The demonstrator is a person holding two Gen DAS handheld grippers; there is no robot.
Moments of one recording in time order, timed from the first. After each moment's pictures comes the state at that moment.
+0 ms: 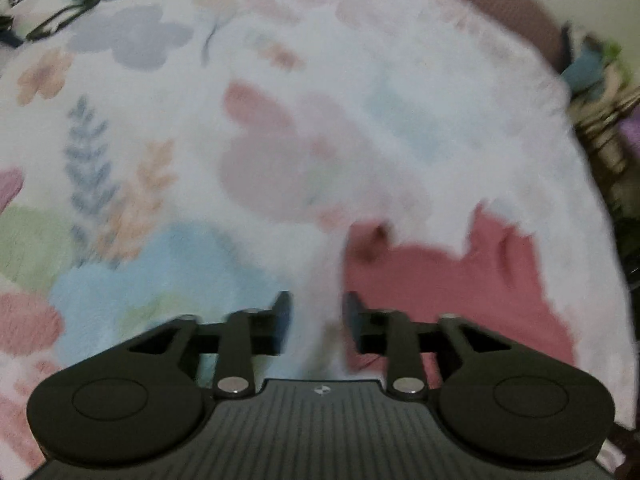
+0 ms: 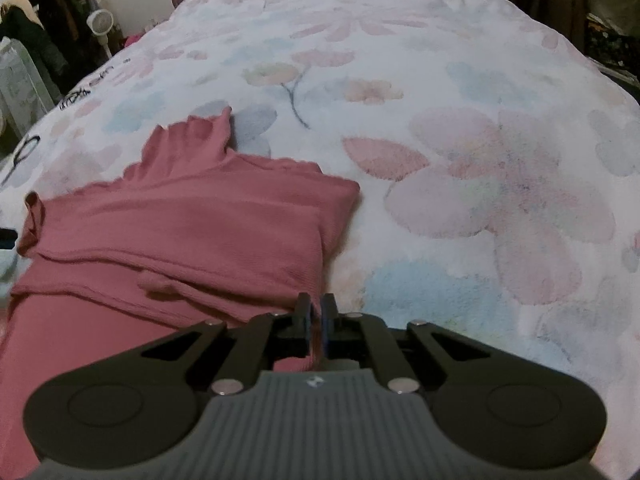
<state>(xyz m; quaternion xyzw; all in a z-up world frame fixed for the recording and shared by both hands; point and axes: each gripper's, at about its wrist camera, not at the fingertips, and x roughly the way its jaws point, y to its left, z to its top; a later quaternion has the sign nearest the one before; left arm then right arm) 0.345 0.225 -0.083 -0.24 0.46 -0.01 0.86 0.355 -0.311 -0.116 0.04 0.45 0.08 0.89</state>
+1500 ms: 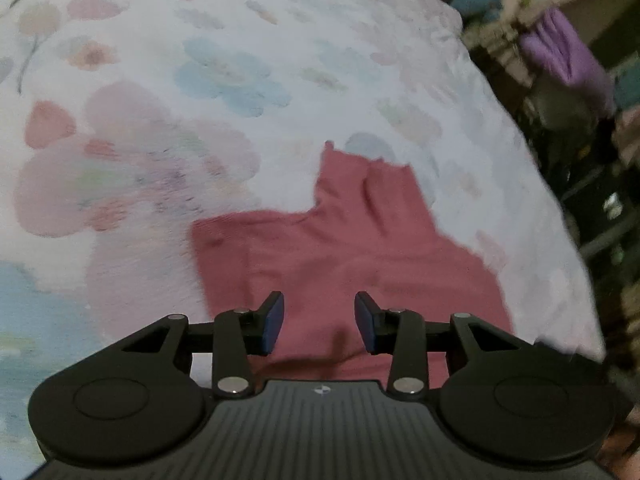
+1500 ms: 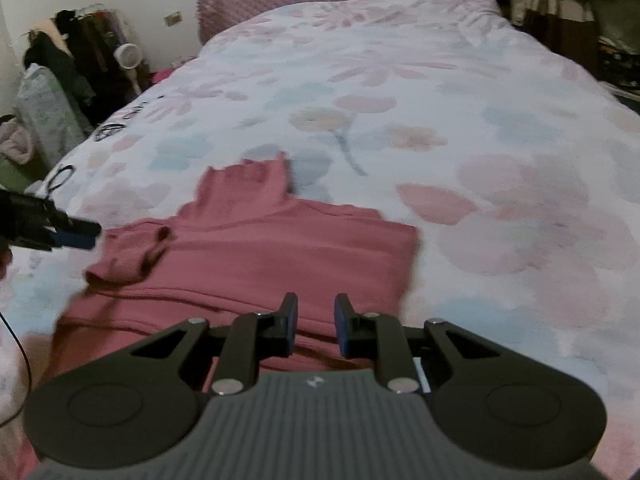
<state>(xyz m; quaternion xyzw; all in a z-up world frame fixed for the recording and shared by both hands) 0.365 0.127 -0.074 -0.16 0.49 -0.17 0.84 0.341 -0.270 -0.092 0.06 0.40 0.12 0.91</state>
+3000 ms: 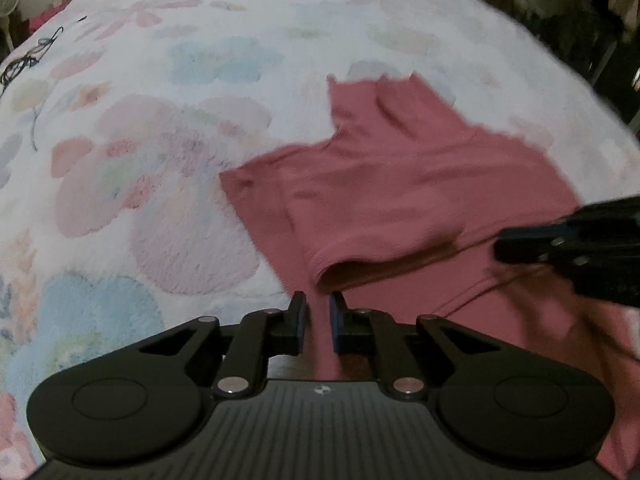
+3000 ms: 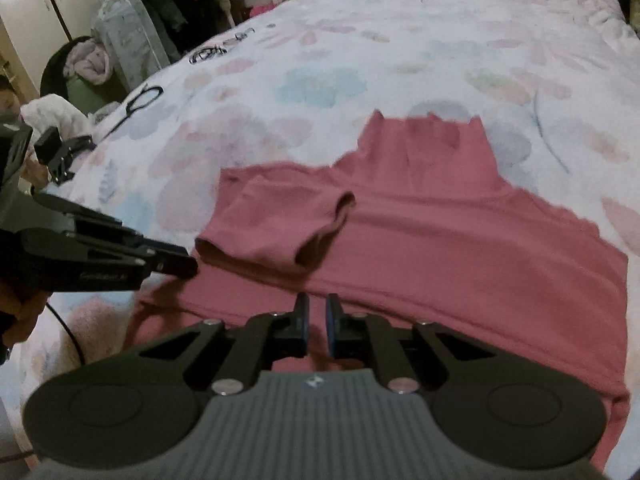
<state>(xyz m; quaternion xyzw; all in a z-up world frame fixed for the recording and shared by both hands) 0.325 0.109 -0.088 0.01 0.50 -0.16 0.85 0.373 -0.122 -0.115 0.01 0.44 0.25 0.86</state>
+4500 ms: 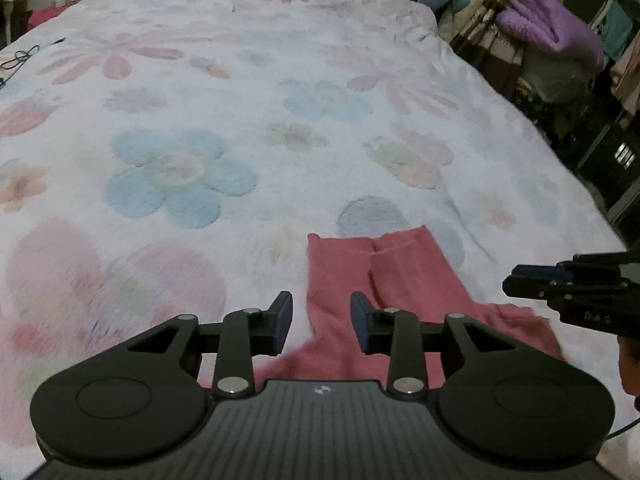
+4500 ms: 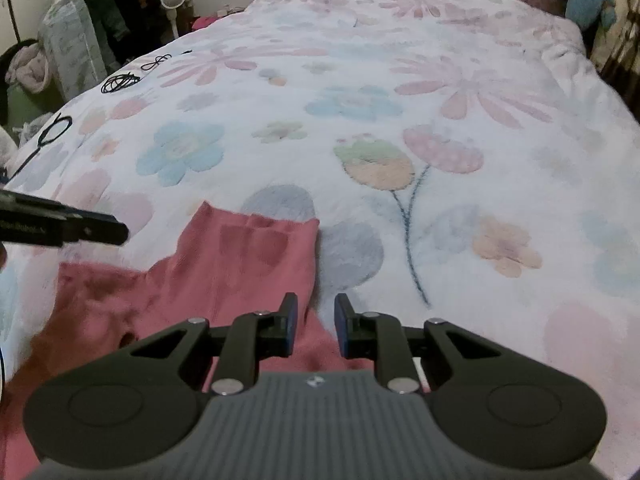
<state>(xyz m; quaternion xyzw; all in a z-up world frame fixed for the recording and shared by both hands) 0.478 0.067 -0.088 -0.06 0.44 -0.17 0.88 0.529 -0.208 -0.102 -0.04 0.43 0.18 0.89</state>
